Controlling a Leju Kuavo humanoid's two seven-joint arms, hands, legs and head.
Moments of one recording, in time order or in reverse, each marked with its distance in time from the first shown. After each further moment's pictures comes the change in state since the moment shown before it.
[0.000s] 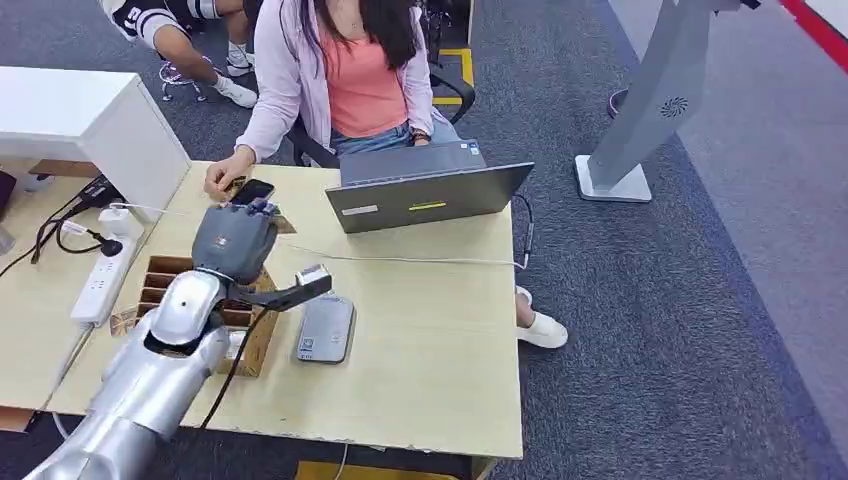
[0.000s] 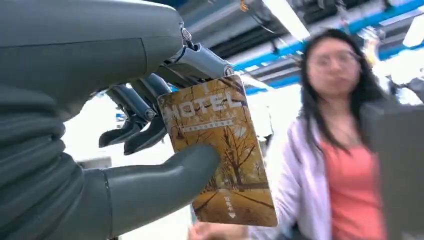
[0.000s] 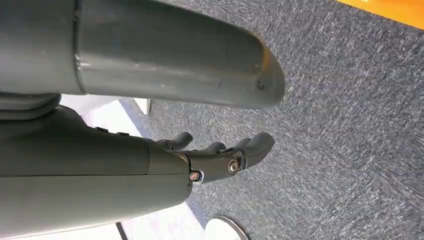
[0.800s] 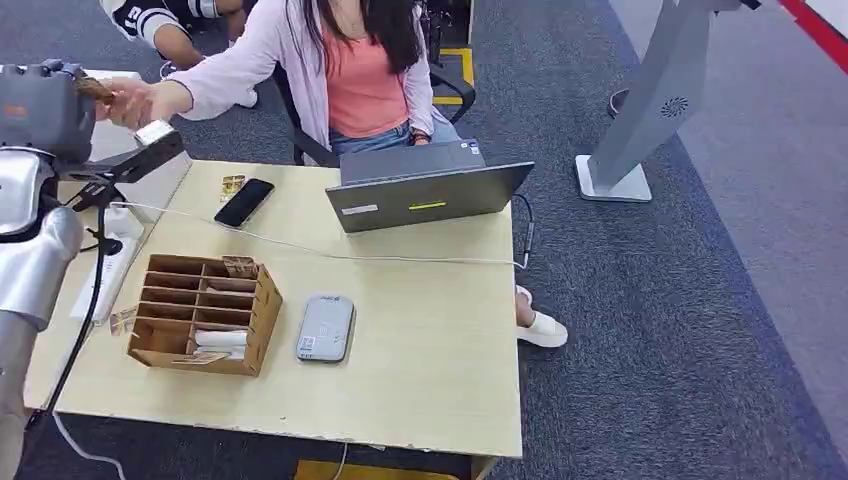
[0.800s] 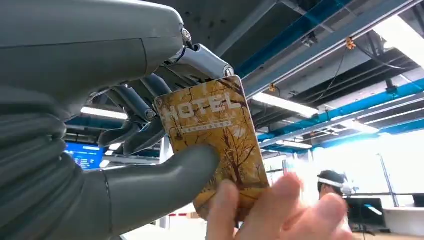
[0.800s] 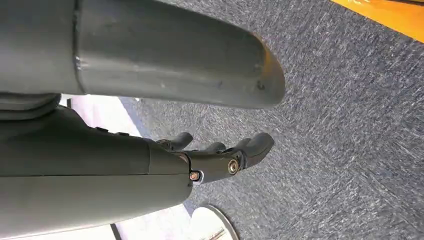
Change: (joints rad) left arm -0.418 0.133 0.261 0.319 -0.116 0.042 -0.018; right arm -0.003 0.000 0.071 0.000 0.004 0.022 -0.010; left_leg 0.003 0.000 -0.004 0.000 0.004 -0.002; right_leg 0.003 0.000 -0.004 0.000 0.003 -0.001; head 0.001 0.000
